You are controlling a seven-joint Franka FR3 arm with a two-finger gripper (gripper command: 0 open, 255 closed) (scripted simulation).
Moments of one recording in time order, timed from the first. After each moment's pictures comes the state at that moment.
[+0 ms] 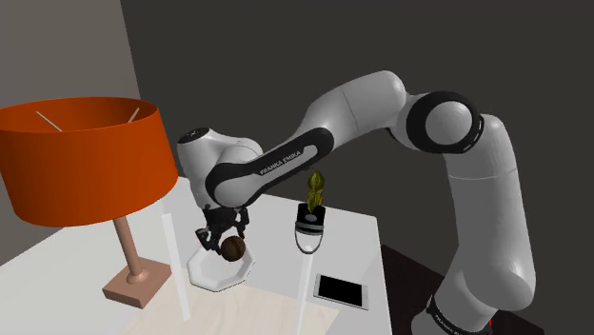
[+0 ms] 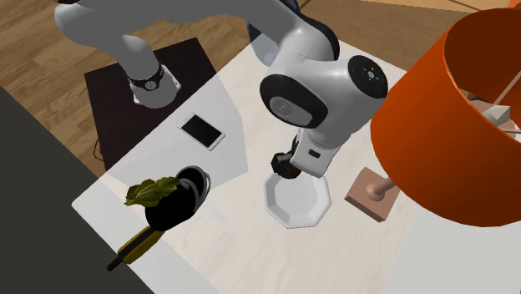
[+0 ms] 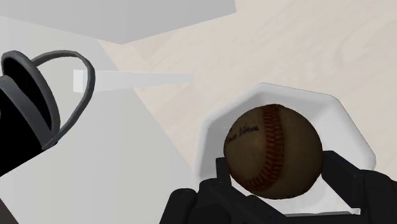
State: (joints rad) arm 0.02 0.50 0.54 -1.70 -0.38 1.94 0.83
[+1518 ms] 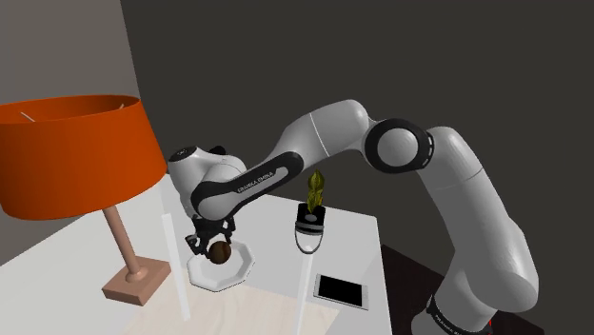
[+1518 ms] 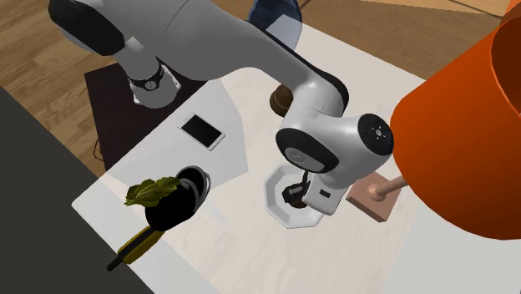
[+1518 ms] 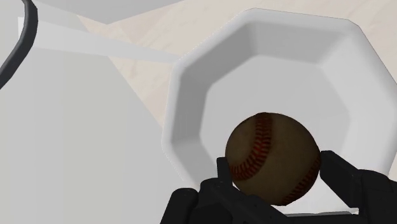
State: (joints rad) arm 0.09 0.76 0.47 -1.45 -0.47 1.96 0.82
